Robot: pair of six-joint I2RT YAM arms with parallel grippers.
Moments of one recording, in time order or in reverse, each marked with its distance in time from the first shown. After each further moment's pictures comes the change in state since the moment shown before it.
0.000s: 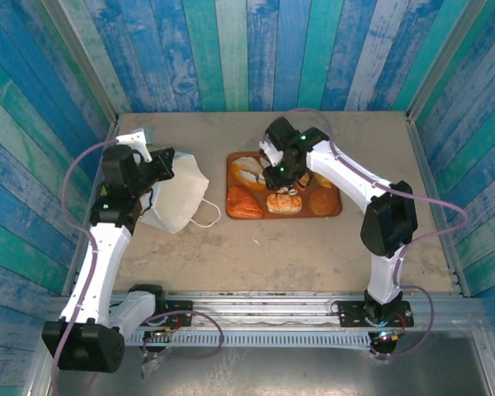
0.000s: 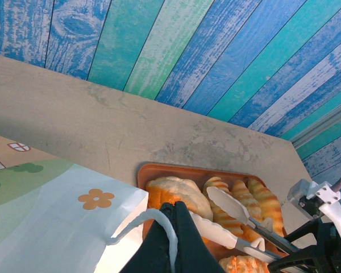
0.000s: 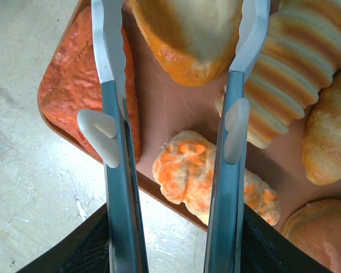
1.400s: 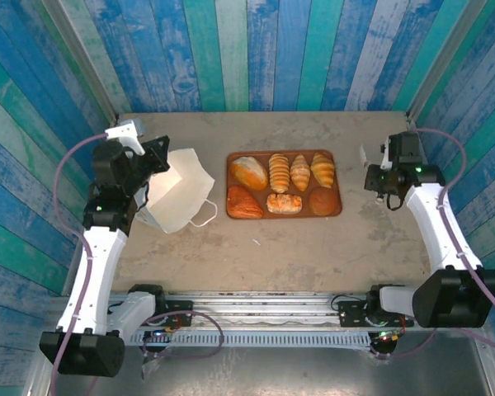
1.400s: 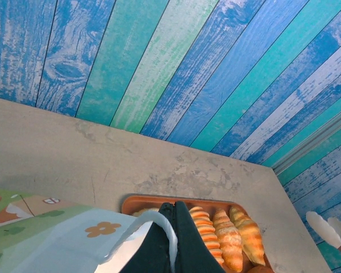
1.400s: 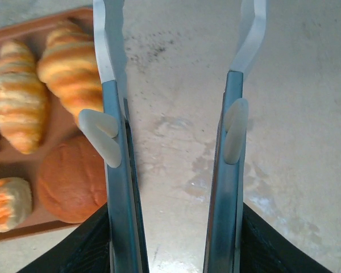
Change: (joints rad) left arm 0.000 -0.028 0.072 0.027 -0.008 -0.040; right arm -0.628 -0.656 -0.620 0.209 0.128 0.127
